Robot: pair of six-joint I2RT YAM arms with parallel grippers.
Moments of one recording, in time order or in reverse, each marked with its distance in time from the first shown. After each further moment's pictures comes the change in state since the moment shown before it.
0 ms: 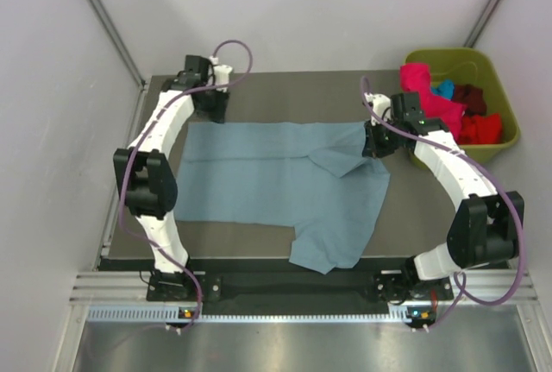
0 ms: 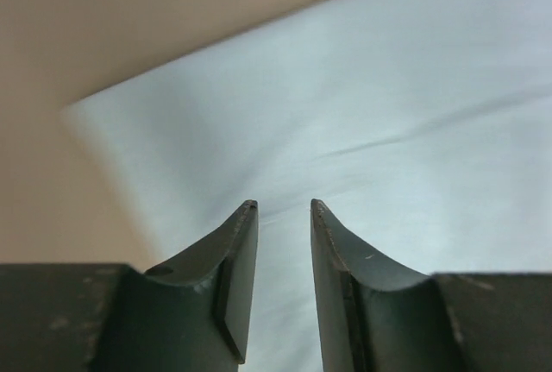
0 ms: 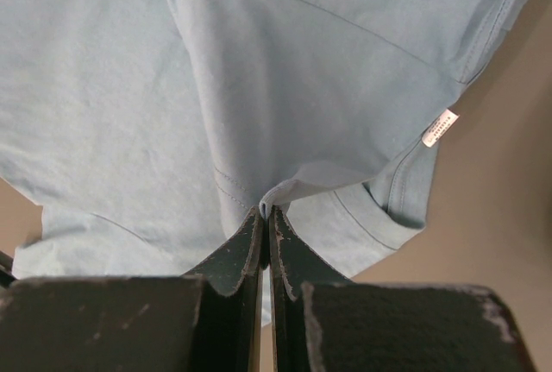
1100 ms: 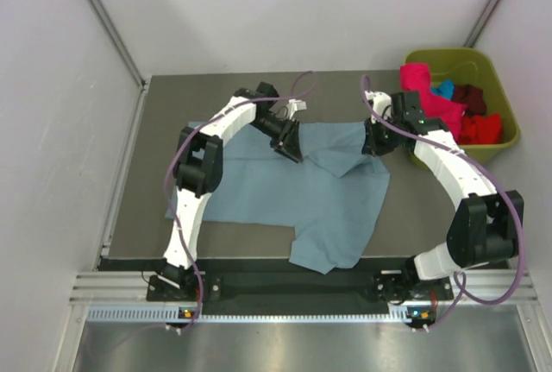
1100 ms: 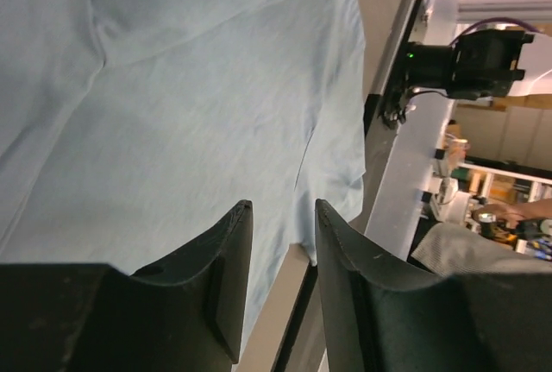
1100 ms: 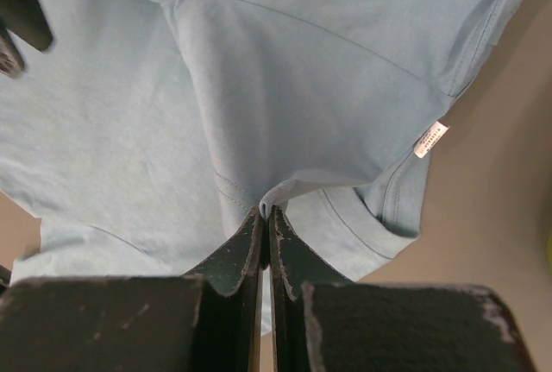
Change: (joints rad) left arm -0.312 0.431 0.261 -0.244 0.921 -0.080; right arm 0.000 0.005 0.004 0.029 0.008 0.011
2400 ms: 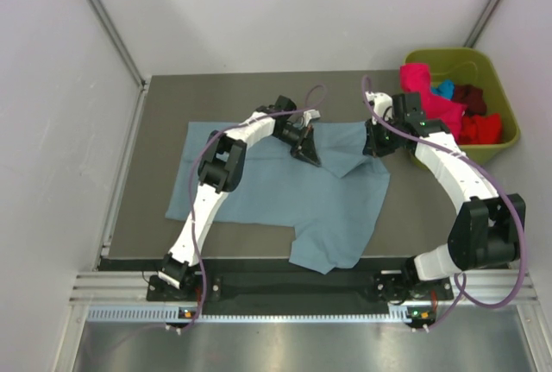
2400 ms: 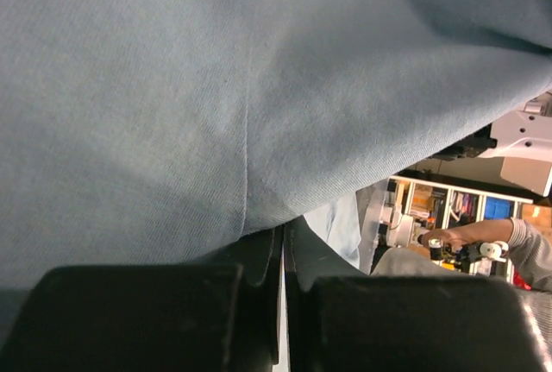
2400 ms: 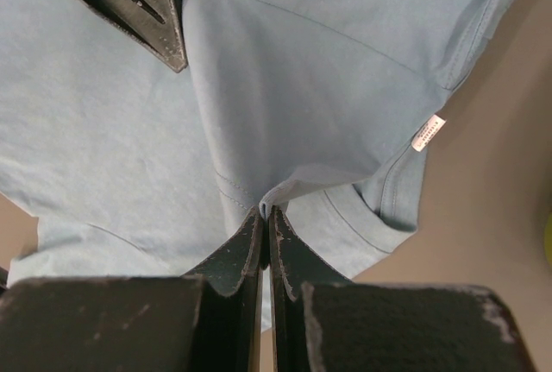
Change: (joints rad) left arm -0.059 0.335 0.193 0.325 0.163 -0.331; right arm 0.000 -0.021 -0.015 0.000 0.010 0.001
